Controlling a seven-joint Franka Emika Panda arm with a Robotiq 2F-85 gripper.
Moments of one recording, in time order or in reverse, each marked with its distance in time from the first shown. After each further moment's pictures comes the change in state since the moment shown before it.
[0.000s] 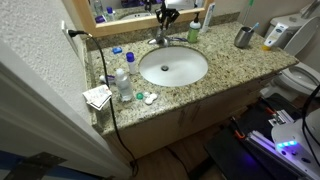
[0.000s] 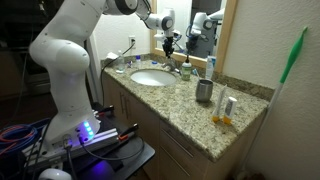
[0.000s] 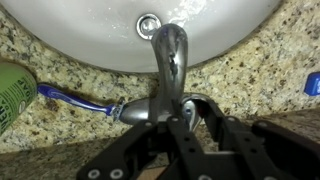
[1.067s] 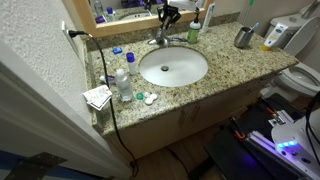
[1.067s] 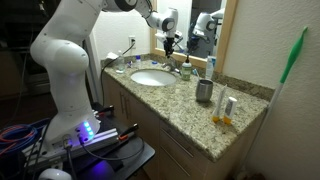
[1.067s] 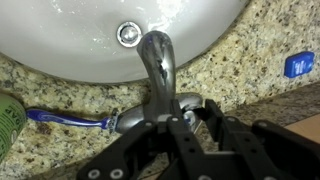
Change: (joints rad) arm -0.031 -0.047 0.001 -0.088 0.156 0.071 0.004
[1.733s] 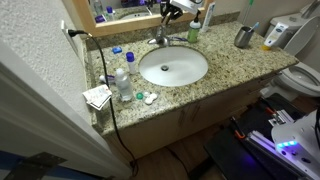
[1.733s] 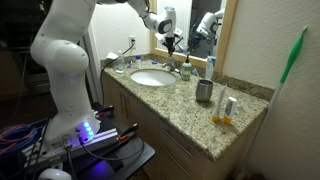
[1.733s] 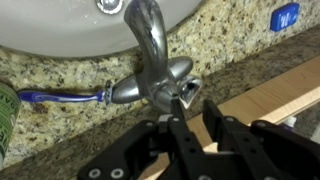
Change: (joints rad) arm -0.005 -0.108 -0.001 -0.211 0.063 0.318 0.012
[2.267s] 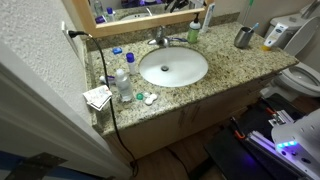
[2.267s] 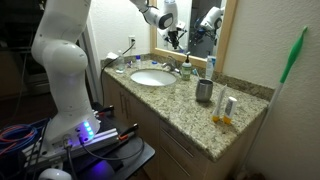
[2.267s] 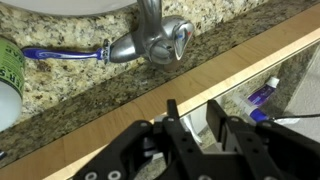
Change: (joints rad) arm -0.042 -0.092 0.013 -0.069 0.009 0.110 -0.018
